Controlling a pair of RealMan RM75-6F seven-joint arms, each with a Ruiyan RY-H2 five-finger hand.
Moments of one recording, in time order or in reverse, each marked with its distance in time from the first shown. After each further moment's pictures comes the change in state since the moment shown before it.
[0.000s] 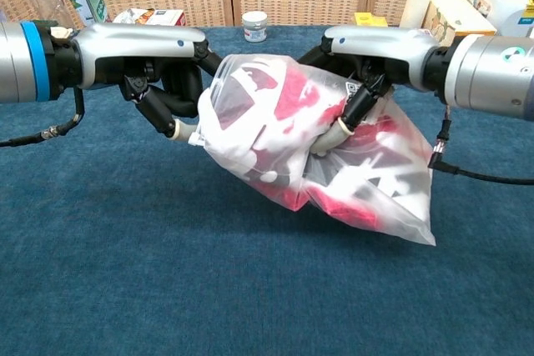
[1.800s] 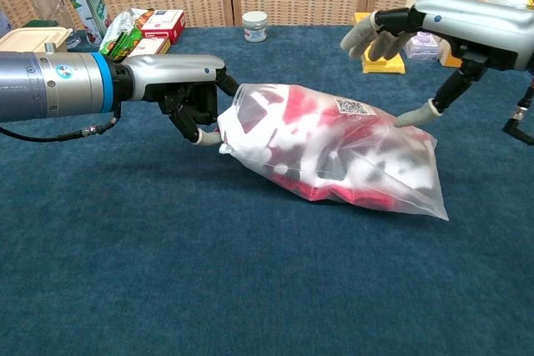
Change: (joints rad) left arm -0.095 -0.203 0.012 0.356 0.005 -0.042 -0.010; right arm -0.132 0.066 -0.138 0.254 -0.414 0.350 0.137
